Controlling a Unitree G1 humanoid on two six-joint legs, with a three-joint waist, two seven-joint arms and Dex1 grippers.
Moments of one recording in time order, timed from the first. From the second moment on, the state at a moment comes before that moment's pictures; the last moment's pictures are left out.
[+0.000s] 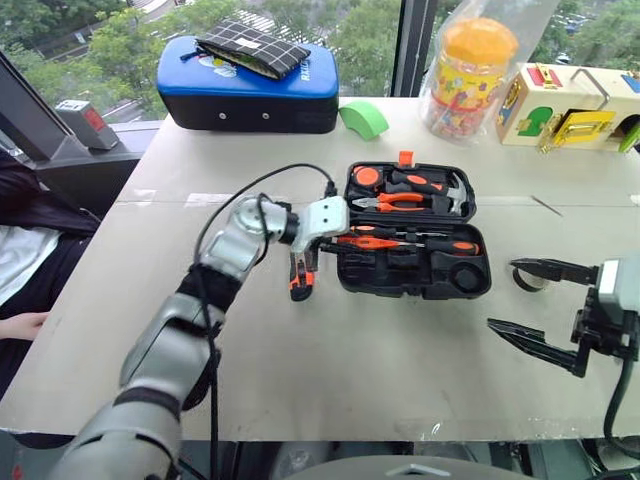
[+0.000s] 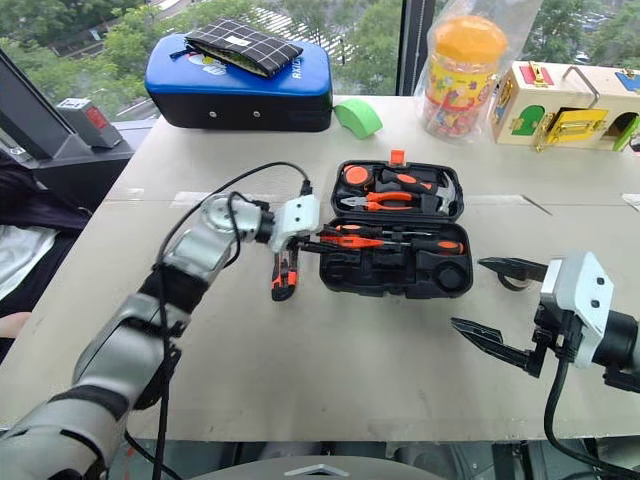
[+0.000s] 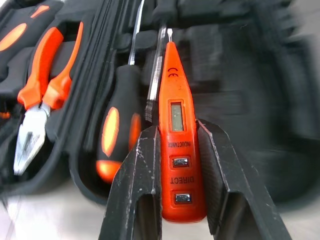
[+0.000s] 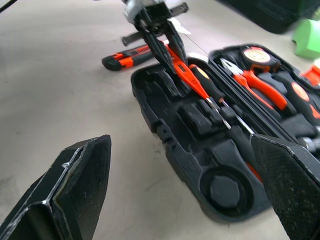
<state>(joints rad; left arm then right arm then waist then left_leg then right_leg) -0.88 0.48 -0.40 0.63 -0.03 -0.13 -1.24 0.33 -0.85 -0.60 -0.78 0.71 0.54 0.97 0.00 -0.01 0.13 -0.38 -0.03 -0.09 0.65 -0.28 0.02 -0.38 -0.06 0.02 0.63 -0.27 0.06</state>
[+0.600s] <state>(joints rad) -0.94 0.42 -0.37 0.79 0.04 -0.25 -1.32 0.42 -0.81 -0.61 -0.84 0.71 0.53 0.91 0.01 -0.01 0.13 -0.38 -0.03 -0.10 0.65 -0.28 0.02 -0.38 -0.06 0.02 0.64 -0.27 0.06</state>
